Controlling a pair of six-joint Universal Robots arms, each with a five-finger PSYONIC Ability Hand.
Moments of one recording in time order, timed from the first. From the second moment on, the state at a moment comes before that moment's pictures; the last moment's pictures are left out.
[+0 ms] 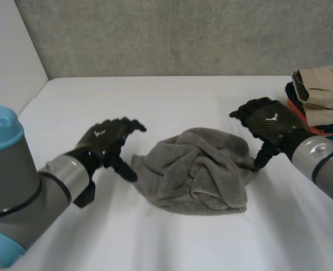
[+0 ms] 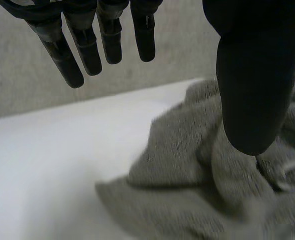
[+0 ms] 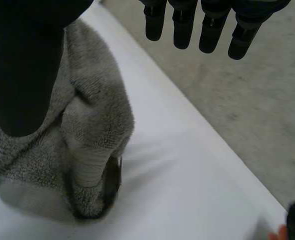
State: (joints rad) left arm 4.26 -1.79 -1.72 3.22 -1.40 3.03; right arm 1.79 -1.33 1.66 -0.06 1.17 2.59; left_hand 0.34 0.32 0.33 0.32 0.13; right_hand 0.23 0.21 0.21 0.22 0.05
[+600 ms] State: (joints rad) left arm 4.05 -2.21 -1.51 3.34 -1.49 3.03; right arm 1.87 -0.92 1.35 -0.04 1.16 2.48; left_hand 1.05 1.02 1.00 1.01 0.82; right_hand 1.10 1.16 1.15 1.16 0.96
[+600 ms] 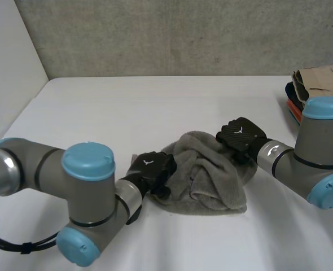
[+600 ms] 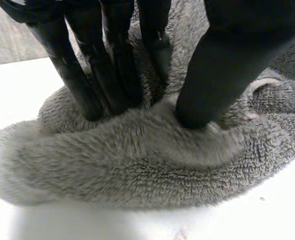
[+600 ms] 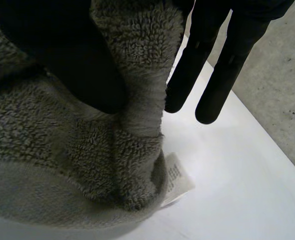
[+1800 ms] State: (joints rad) left arm 4.30 -2.40 -0.93 3.42 -1.51 3.41; right arm 1.96 -0.81 1.11 -0.46 1.60 2.33; left_hand 0.19 0.21 0.22 0.21 0.05; right_hand 0.22 0.21 0.21 0.22 0.05
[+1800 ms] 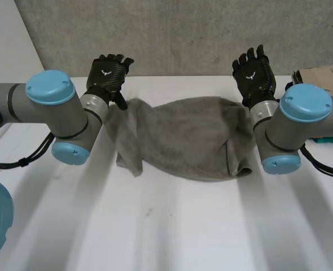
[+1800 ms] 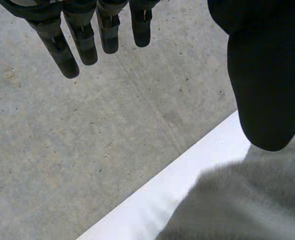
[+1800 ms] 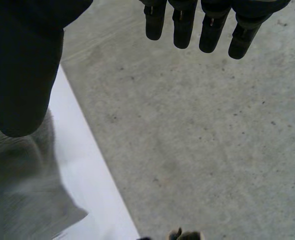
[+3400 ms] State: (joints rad) left arm 4.28 -2.34 -1.35 3.41 -1.26 3.81; right arm 1.95 -0.98 1.61 -0.24 1.36 2.40; left_hand 0.66 0.65 0.65 0.66 0.48; right_hand 1.13 1.18 1.19 1.20 0.99
